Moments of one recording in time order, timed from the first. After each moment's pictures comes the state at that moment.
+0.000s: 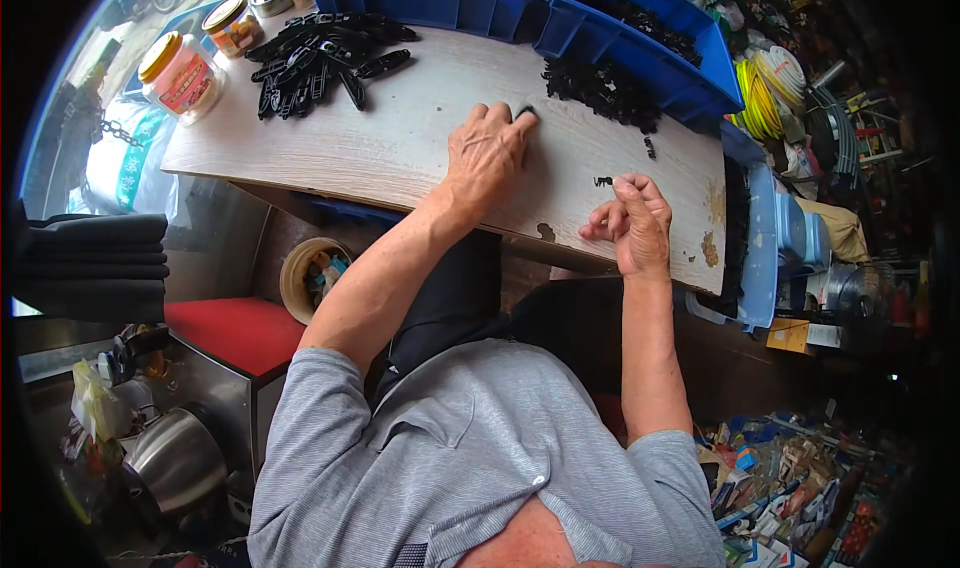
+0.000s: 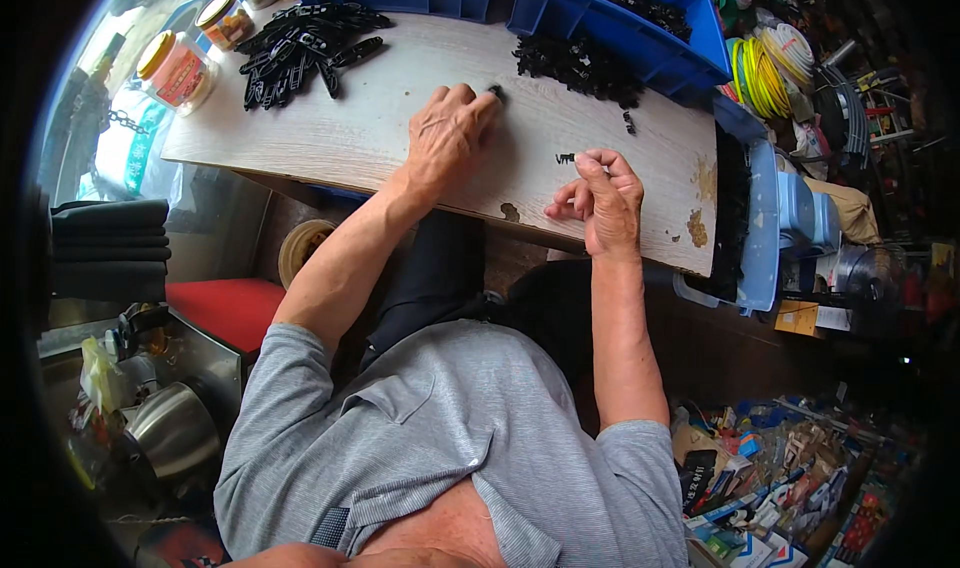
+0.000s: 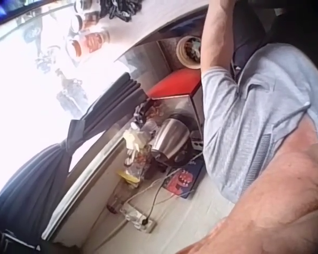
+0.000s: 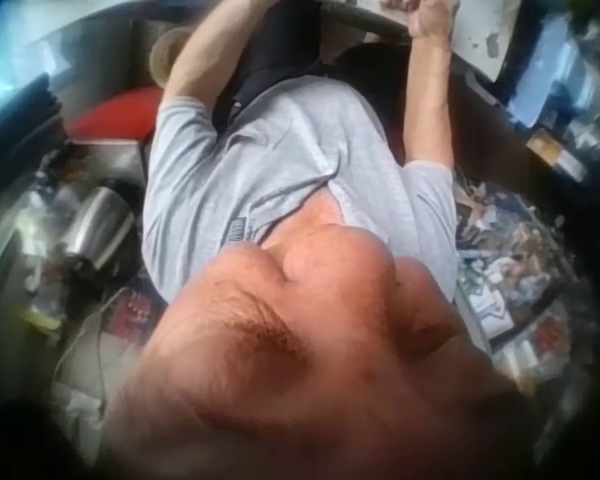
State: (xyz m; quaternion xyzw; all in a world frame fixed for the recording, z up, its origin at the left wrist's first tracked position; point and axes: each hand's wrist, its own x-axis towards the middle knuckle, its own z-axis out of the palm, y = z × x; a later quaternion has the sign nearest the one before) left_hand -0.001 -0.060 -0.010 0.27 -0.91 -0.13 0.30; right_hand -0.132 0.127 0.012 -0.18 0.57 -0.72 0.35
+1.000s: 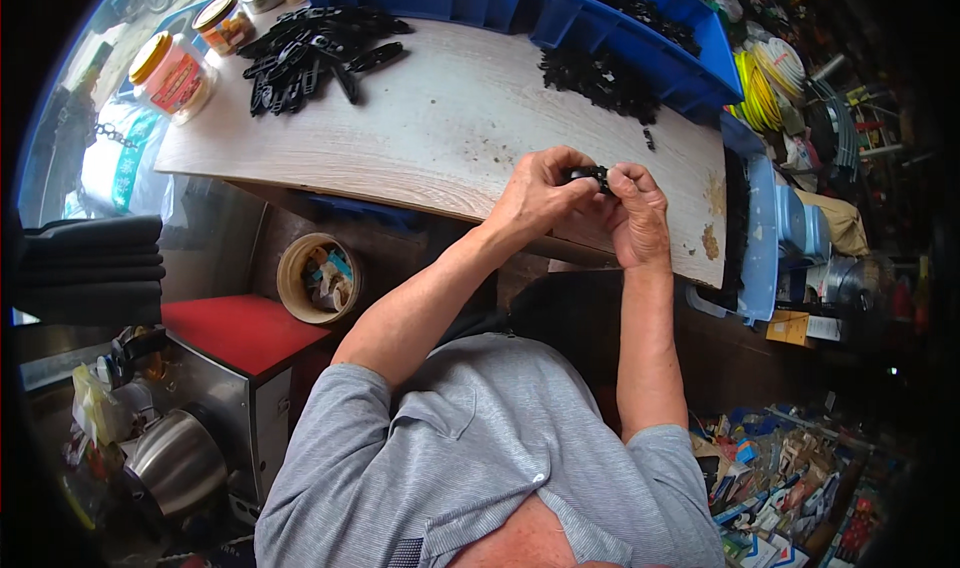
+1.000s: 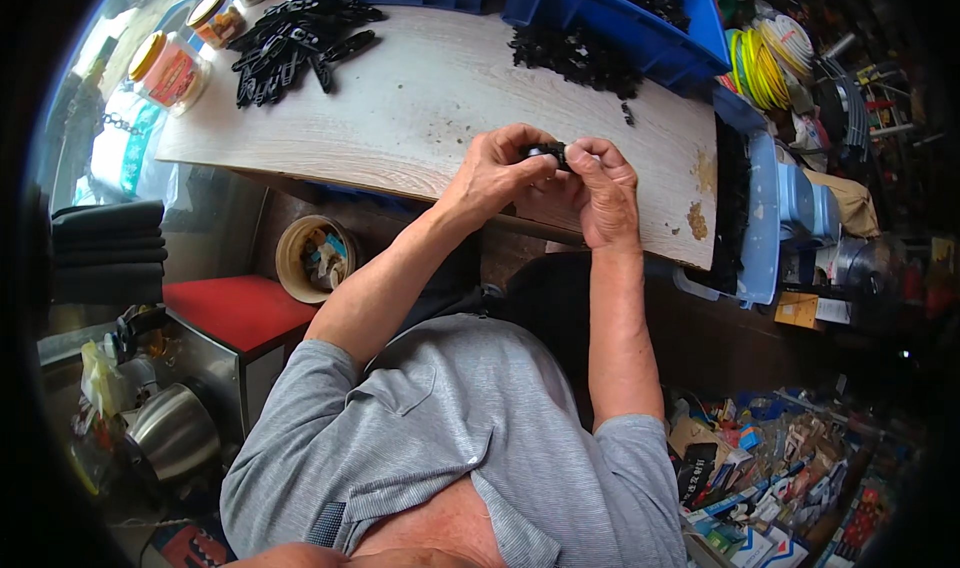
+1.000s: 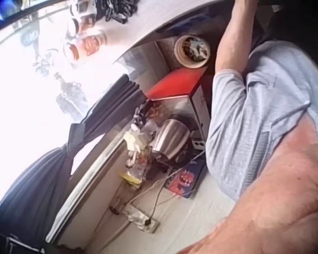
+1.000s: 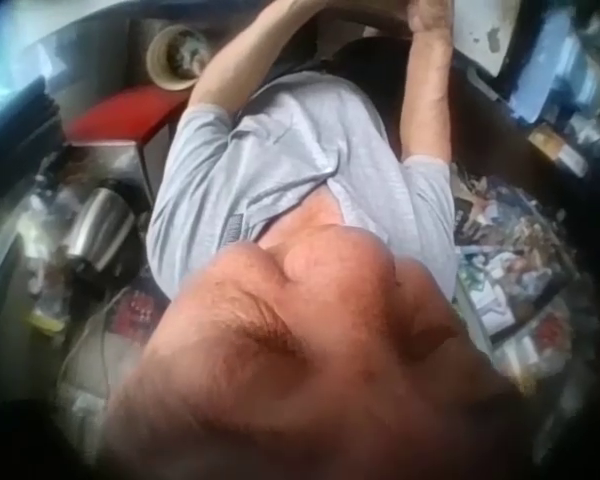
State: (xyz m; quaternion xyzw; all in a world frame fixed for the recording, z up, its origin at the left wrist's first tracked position) left_hand -0.006 0.001 0.007 0.16 -0.54 -0.80 0.20; right_hand -0.131 0.123 0.010 -0.19 0.48 -0.75 0.41
